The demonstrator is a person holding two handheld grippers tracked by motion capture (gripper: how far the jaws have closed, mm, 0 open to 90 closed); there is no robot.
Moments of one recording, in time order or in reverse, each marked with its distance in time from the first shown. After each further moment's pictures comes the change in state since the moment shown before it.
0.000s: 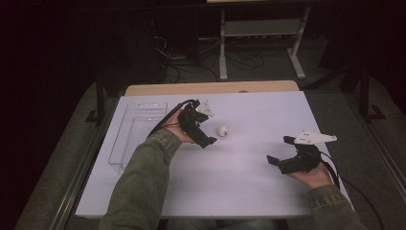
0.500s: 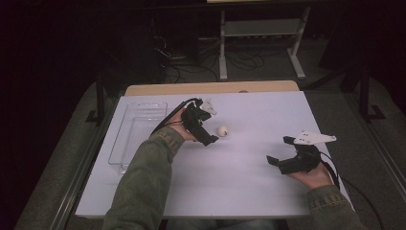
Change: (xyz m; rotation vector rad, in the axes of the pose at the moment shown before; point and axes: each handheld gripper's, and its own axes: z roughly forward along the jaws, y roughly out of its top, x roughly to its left) left arm 0.006 0.004 0.011 0.017 -0.006 -0.011; right arm 0.001 0.000 0.001 0.007 -0.002 -0.005
